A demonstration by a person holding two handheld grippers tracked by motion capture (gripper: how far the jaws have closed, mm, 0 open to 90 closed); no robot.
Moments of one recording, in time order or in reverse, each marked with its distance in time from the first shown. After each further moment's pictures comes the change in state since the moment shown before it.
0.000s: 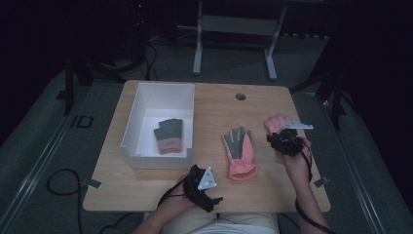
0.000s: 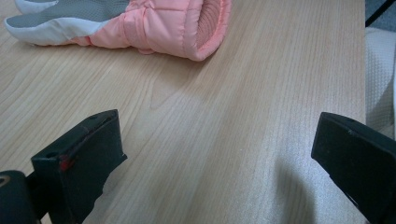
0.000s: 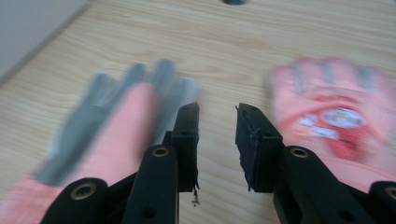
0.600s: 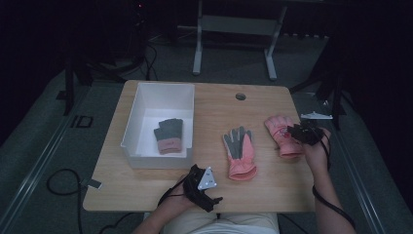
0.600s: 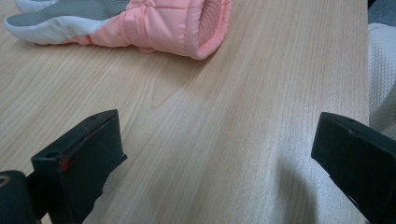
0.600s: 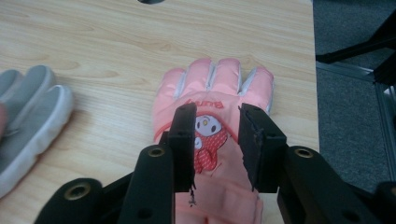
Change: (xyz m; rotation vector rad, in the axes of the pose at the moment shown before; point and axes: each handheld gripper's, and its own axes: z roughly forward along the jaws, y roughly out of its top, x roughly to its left) left arm 0.001 -0.001 0.001 0.005 0.001 0.003; right arm -0.086 0.007 0.020 0.010 -0.087 0.010
